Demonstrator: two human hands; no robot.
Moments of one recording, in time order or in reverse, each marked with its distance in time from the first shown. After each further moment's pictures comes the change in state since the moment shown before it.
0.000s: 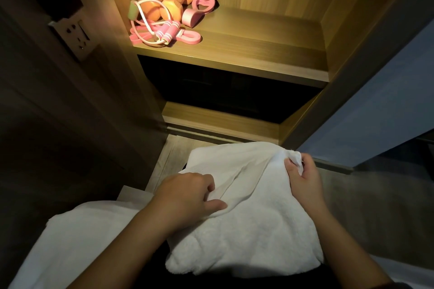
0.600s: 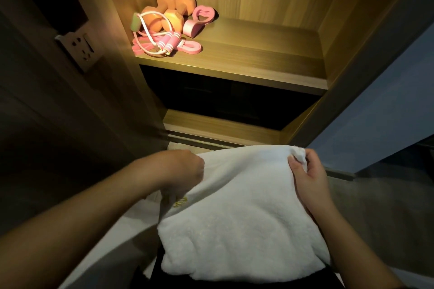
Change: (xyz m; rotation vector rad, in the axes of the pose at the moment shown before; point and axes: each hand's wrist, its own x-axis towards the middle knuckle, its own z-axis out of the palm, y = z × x) left_hand 0.029 -0.003 -0.078 0.366 -0.323 0.059; right_hand 0.003 -0.033 -0.010 0.070 -0.038 -0.177
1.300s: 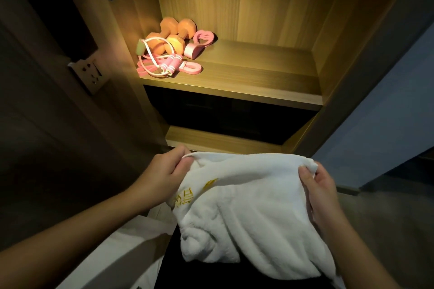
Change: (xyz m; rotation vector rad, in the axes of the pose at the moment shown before) left_hand -0.006 -0.029 0.032 -0.865 0.784 0.084; right_hand 0.006 -0.004 -0.016 0.322 -0.014 0.098
